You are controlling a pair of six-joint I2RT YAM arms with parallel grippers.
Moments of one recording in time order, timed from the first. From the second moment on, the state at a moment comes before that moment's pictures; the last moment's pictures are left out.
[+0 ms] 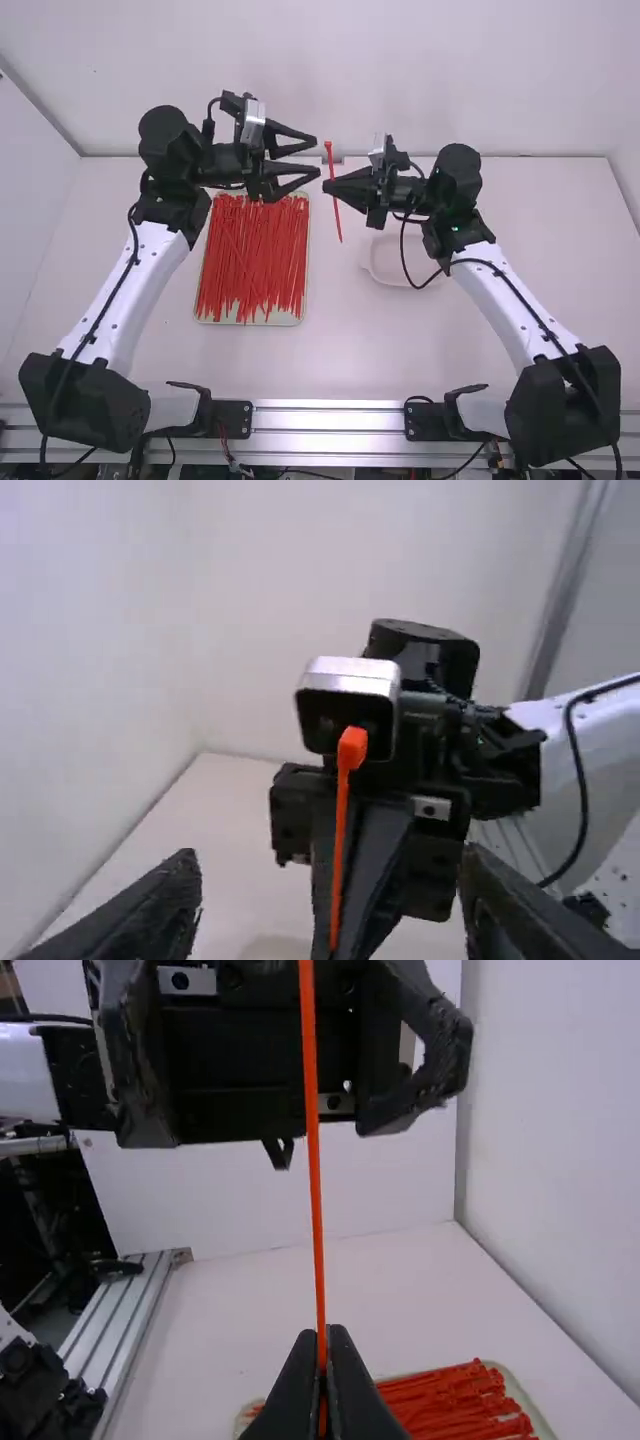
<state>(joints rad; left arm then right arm) -0.15 1.40 1.31 0.26 1.29 -0.22 0.30 1.42 1.07 0.42 -1.18 0.13</state>
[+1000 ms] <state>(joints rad) -0.20 1.40 1.31 0.34 1.25 -0.29 0.32 1.42 1.07 0.44 -1.19 0.15</state>
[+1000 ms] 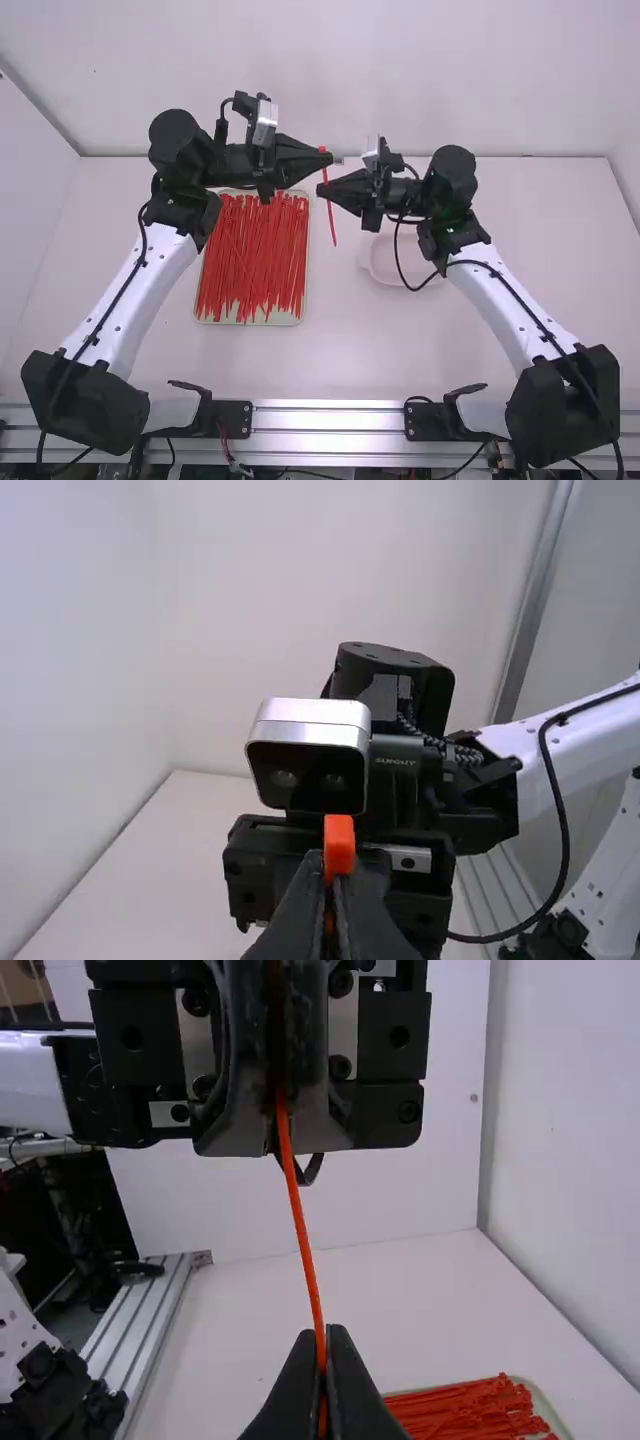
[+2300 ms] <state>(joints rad) -0.17 1.41 1.51 0.22 1.24 -0.39 0.34 1.42 1.07 -0.04 -1.19 -0.33</state>
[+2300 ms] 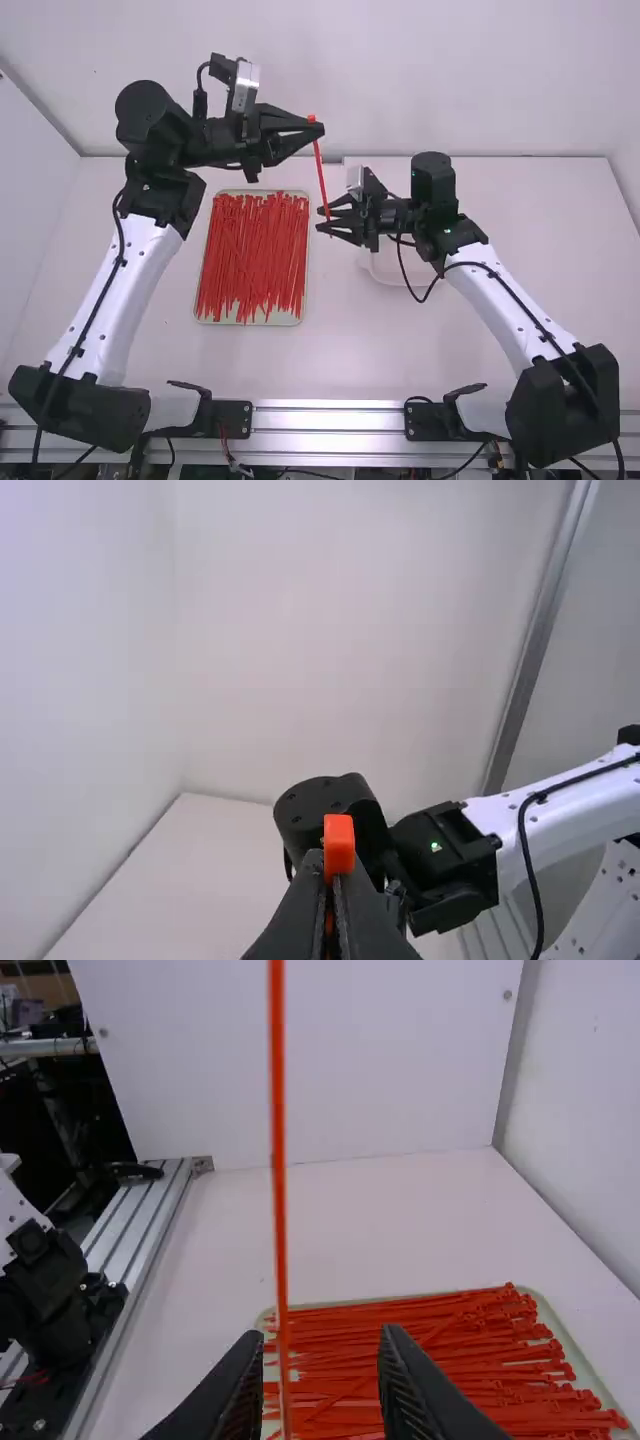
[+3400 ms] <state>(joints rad) -0.15 1.41 1.51 0.06 1.14 -0.33 0.31 1.42 1.07 0.06 -1.19 -0.26</state>
